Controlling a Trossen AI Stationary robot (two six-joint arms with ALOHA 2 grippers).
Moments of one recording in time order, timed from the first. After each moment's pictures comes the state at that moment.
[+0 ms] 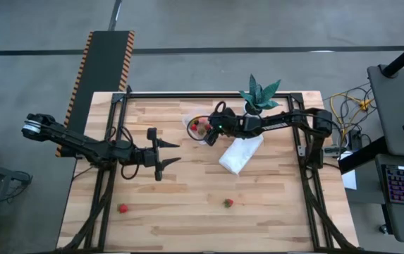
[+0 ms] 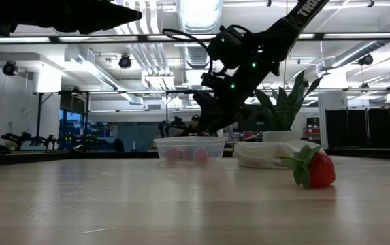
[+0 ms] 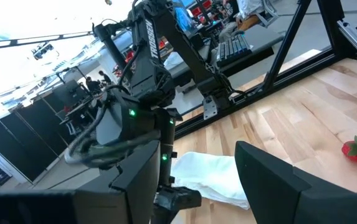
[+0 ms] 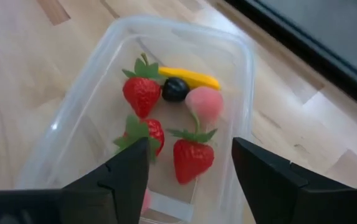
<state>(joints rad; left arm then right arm) -0.25 0.96 0.41 0.60 -0.38 0.53 -0.23 1.86 1.07 0.03 0.32 0.25</state>
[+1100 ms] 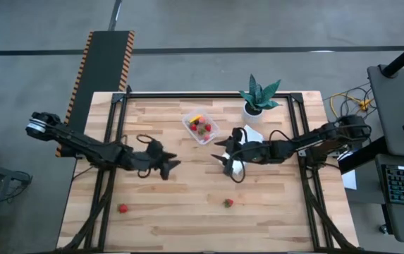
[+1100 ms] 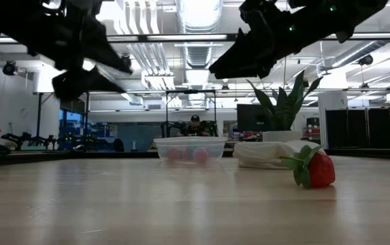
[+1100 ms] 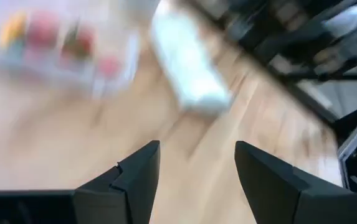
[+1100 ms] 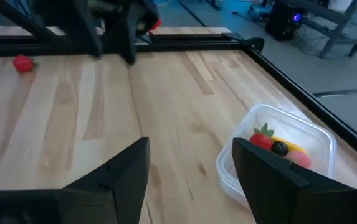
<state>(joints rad) -0.30 1.07 0.47 0.14 -0.50 -0.84 0.13 1.49 0.71 0.40 0.39 0.06</state>
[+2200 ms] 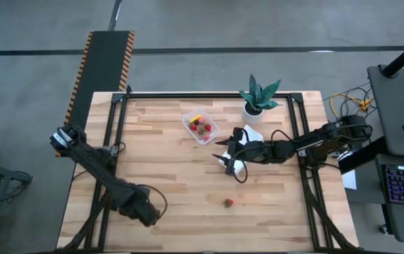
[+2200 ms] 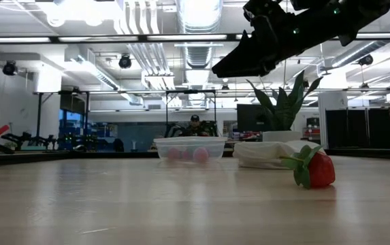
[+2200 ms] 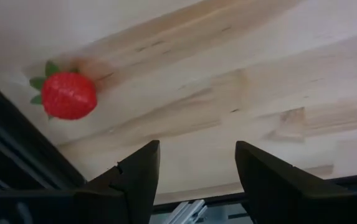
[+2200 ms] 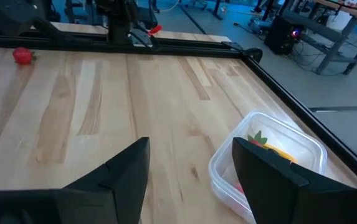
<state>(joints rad) -0.73 1.56 1.01 -0.85 0.30 -2.00 0.13 1.47 0.67 0.46 0.39 -0.03</state>
